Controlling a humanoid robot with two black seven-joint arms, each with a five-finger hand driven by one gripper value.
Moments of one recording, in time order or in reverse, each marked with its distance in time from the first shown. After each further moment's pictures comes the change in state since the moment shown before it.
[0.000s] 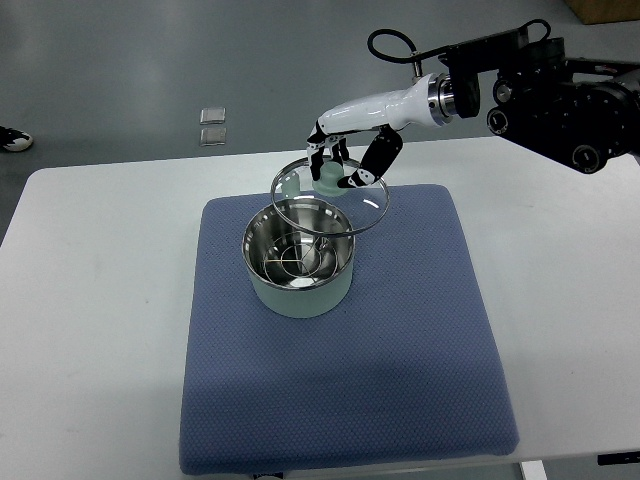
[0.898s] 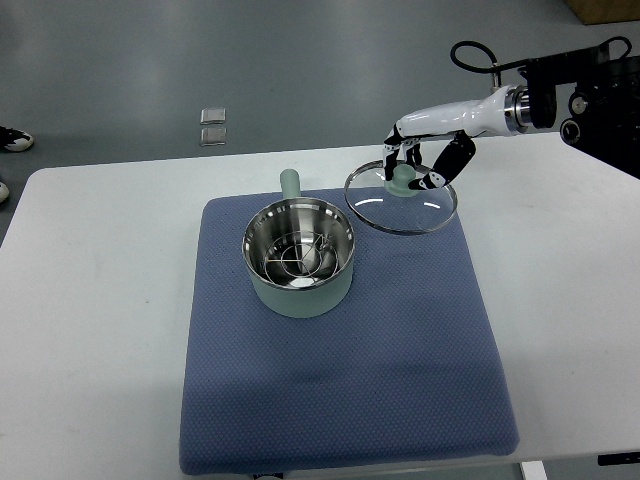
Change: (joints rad) left arm 0.000 0.000 0.000 -0.001 0.000 0.000 -0.001; right arm -0.097 -0.168 -0.014 -0.001 -0.012 -0.007 0.025
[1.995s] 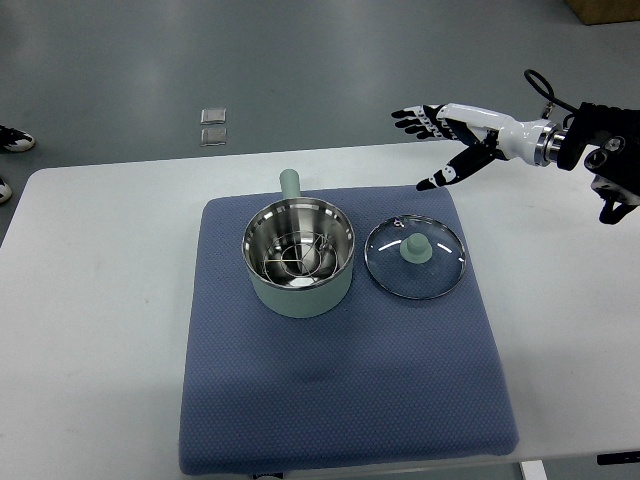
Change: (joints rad) left arm -0.001 0.000 0.001 -0.002 0.000 0.000 0.002; right arm -0.253 0.039 0.210 -0.130 0.717 0.017 -0.147
